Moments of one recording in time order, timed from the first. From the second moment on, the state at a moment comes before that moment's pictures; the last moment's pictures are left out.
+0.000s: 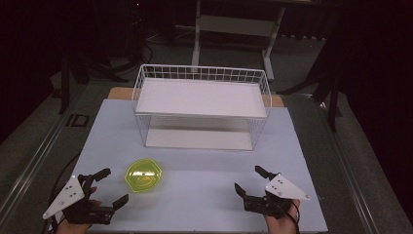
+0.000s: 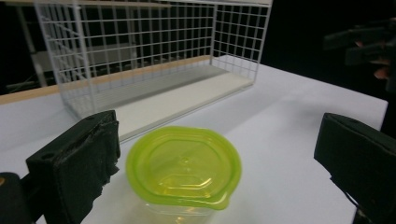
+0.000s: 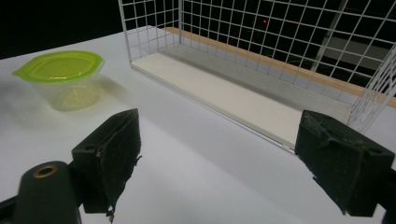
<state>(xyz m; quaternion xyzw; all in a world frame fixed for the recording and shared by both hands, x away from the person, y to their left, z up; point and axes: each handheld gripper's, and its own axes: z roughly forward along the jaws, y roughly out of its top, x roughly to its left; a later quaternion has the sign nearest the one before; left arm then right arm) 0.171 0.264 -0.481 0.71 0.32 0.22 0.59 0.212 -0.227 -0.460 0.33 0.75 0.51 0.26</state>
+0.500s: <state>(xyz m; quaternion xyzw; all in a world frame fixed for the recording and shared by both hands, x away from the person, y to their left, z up) 0.168 0.267 -0.449 0.69 0.35 0.19 0.61 0.211 -0.227 -0.458 0.33 0.75 0.52 0.25</state>
